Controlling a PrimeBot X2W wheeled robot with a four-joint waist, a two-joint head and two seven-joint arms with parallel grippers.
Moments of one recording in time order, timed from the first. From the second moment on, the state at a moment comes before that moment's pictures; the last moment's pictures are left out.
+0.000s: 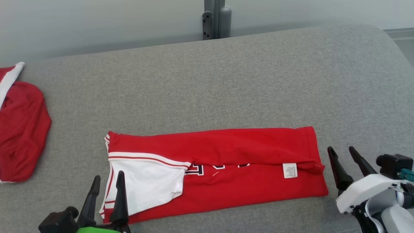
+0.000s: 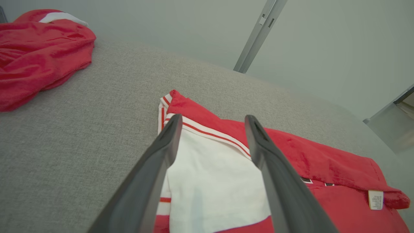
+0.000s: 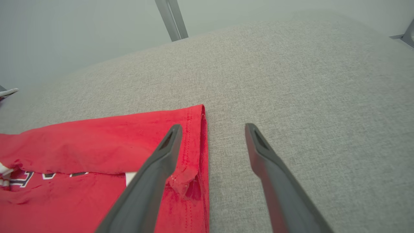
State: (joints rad) left arm 0.15 0.30 -0.31 -0.08 -0.70 0.15 -0.24; right arm -0.05 -0.28 0.07 0.22 0.50 0.13 -0.05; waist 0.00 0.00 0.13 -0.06
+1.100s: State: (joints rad) left arm 0.09 0.23 -0.27 0.02 -0.60 0.12 -0.26; right arm -0.26 -0.30 0.11 0.49 0.51 0.13 0.03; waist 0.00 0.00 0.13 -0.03
